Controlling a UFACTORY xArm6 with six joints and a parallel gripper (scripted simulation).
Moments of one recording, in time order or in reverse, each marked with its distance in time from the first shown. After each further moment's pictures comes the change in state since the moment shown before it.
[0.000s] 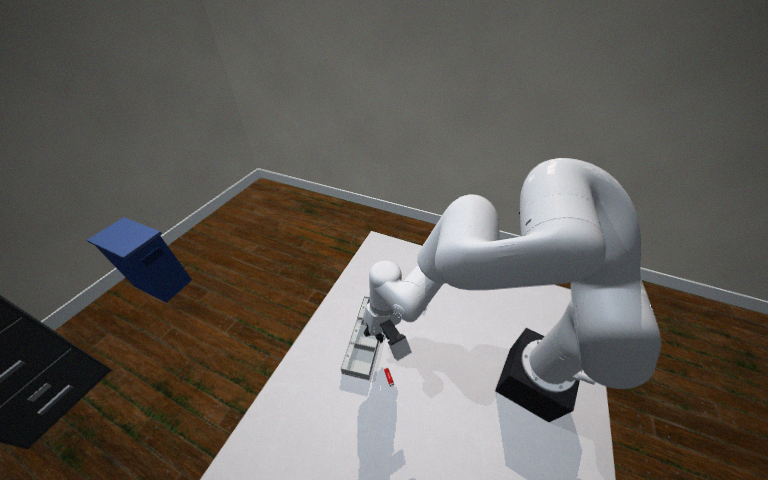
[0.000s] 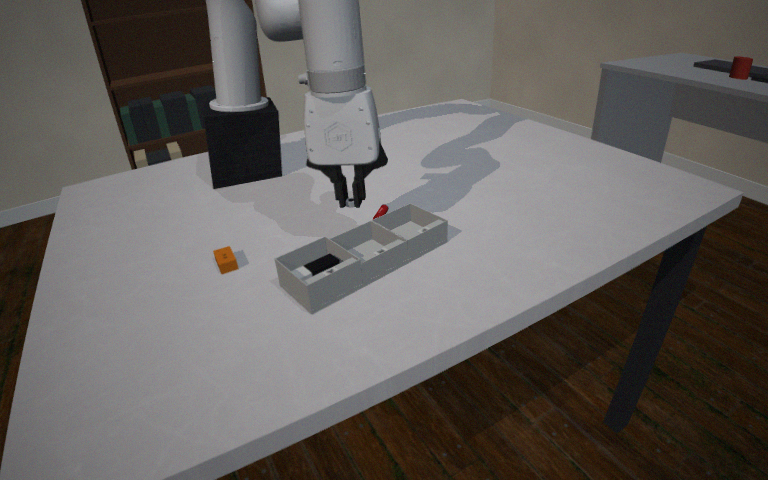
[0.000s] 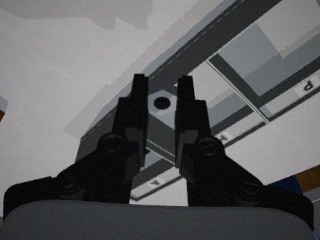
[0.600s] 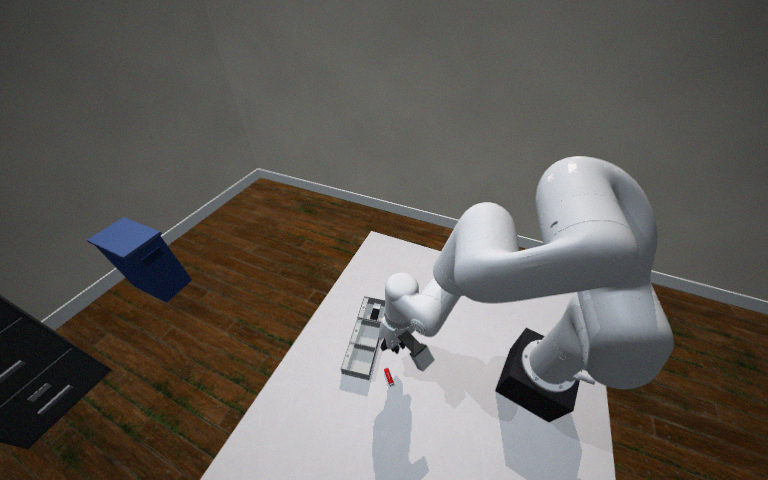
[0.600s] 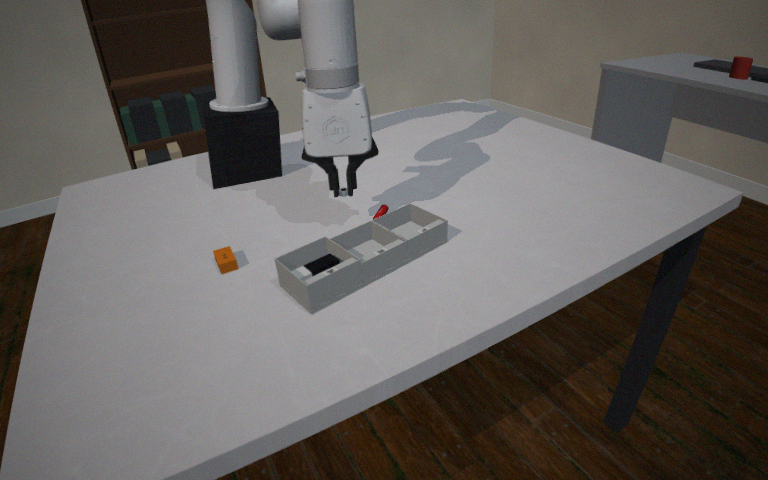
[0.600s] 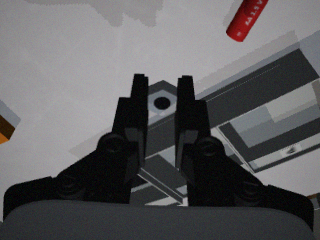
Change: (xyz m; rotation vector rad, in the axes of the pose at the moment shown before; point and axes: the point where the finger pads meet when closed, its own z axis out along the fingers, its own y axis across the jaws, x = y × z) arm 0.047 -0.022 0.004 0.022 0.004 -0.165
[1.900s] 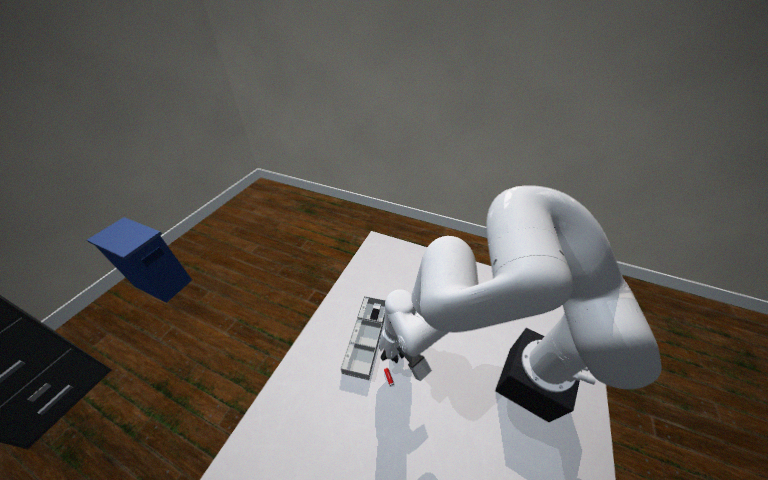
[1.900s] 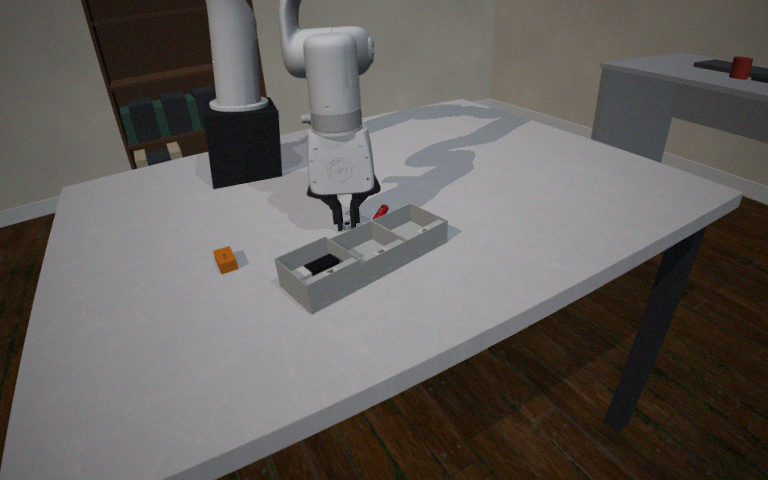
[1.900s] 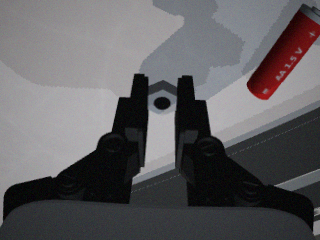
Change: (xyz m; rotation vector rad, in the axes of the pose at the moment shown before) arm 0.000 0.000 0.063 0.001 0.001 0.000
